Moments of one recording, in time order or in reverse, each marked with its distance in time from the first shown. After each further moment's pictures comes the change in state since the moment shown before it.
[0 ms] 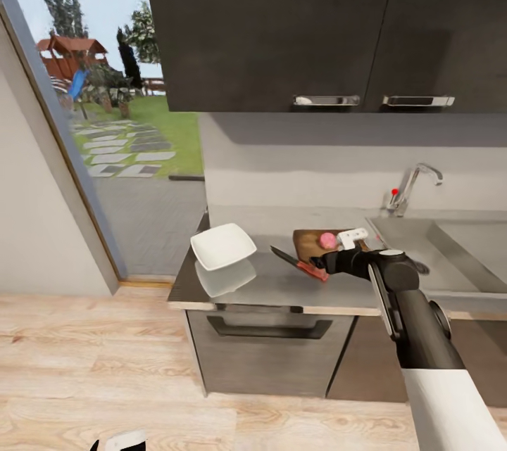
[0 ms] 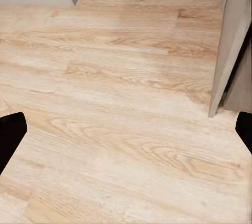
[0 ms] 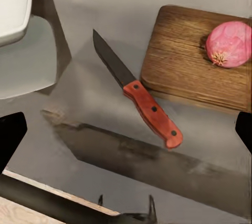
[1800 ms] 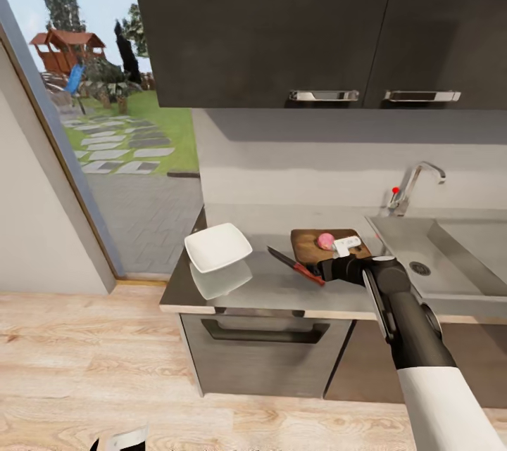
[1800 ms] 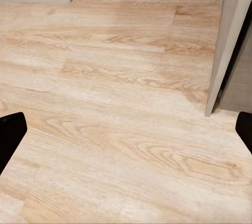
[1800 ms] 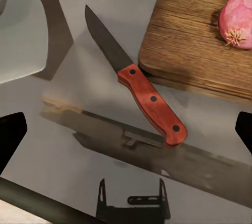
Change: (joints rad) left arm 0.000 0.001 0.001 0.000 0.000 0.000 0.000; right arm 0.000 0.009 -0.001 0.098 0.000 -0.052 0.011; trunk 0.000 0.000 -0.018
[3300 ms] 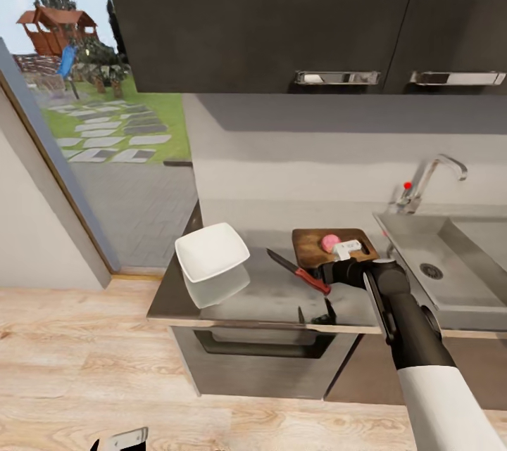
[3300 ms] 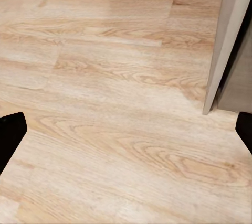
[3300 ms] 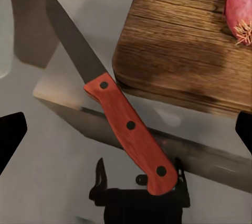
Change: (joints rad) left arm 0.000 -0.001 0.000 0.000 0.000 0.000 0.000; right arm 0.001 -0.002 -0.015 0.039 -0.011 -0.007 0.001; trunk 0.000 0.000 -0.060
